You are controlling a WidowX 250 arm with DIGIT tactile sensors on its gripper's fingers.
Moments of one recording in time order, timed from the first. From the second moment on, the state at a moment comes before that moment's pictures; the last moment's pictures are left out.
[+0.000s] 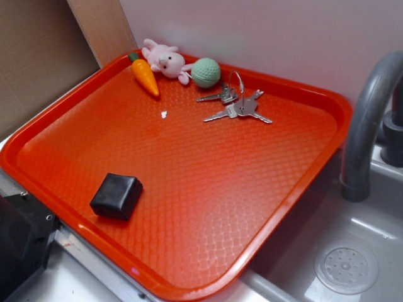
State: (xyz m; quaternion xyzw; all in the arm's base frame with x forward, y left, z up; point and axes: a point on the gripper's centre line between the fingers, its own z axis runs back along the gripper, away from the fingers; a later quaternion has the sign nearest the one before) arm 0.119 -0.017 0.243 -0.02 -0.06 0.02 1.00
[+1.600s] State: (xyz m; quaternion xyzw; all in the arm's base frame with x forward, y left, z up) arm 0.268 -0.012 0.125 0.05 -0.15 0.17 0.97
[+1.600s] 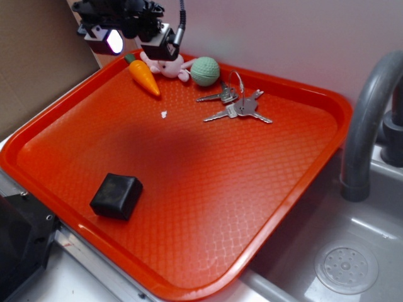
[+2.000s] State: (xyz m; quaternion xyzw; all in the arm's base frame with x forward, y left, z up) arm 0.331 -0.017 0.080 0.04 -0.11 0.23 0.97
